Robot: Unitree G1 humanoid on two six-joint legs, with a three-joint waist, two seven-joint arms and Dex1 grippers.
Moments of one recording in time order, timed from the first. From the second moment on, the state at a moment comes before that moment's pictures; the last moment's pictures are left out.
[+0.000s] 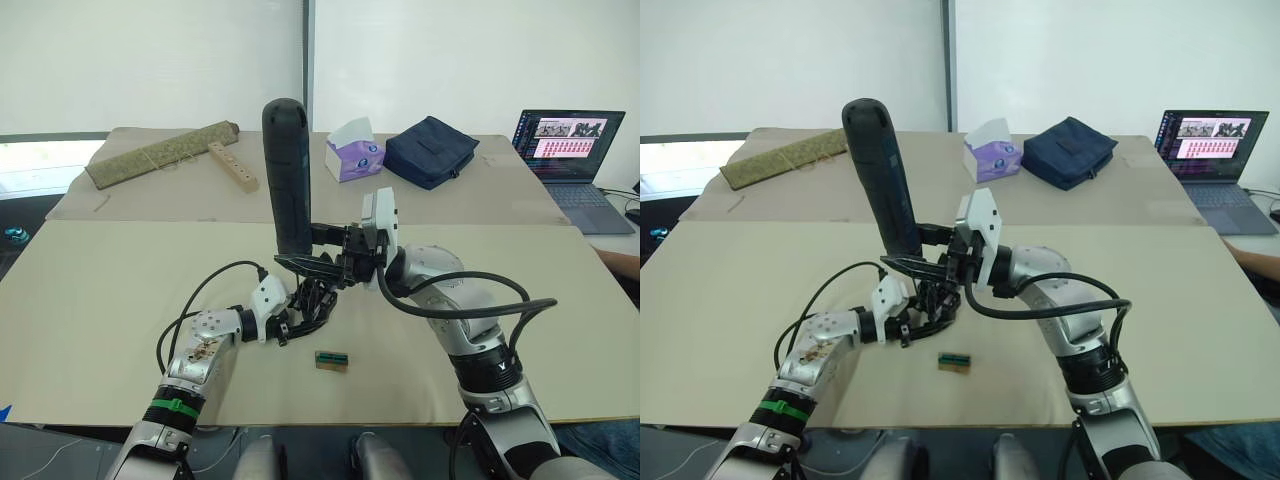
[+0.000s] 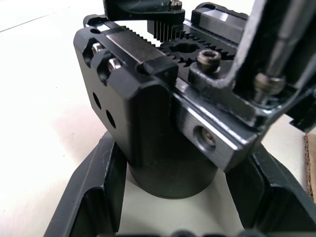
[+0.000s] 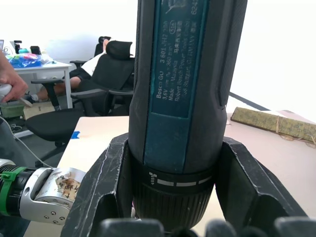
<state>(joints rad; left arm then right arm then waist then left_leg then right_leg) -0.34 0.35 -0.17 0.24 -0.17 0.06 -1.00 -0.62 -0.25 0.19 -0.16 0.48 0.38 0.91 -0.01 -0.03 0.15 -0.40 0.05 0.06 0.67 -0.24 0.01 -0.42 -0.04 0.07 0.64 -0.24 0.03</state>
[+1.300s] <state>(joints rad) -0.34 0.36 -0.17 0.24 -0.17 0.07 -1.00 -0.65 -0.25 0.24 -0.09 0.46 0.28 0.94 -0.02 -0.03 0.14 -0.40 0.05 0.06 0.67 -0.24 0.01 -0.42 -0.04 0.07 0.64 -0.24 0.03</state>
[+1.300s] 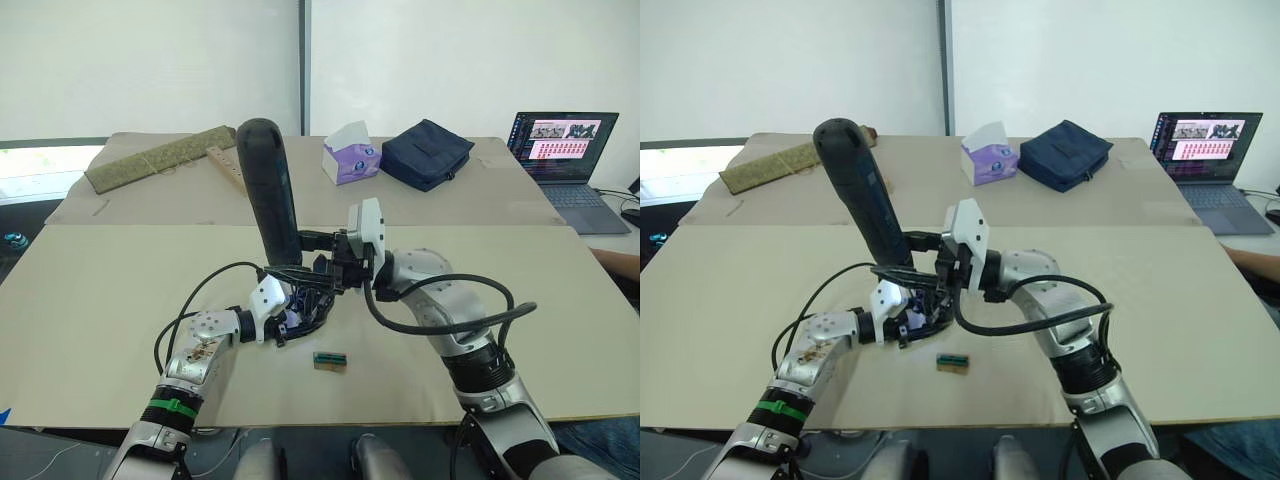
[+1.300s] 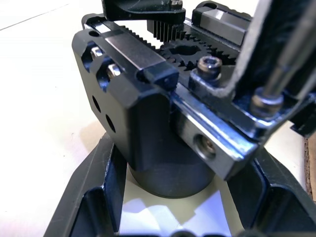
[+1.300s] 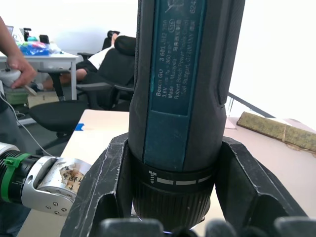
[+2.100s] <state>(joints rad) -0.35 0.35 -0.18 0.27 -0.16 0.06 -0.95 -0.67 -0.27 0.12 -0.18 0.64 0.31 1.06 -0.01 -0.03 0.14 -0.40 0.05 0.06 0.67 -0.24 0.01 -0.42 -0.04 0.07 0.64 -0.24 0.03</state>
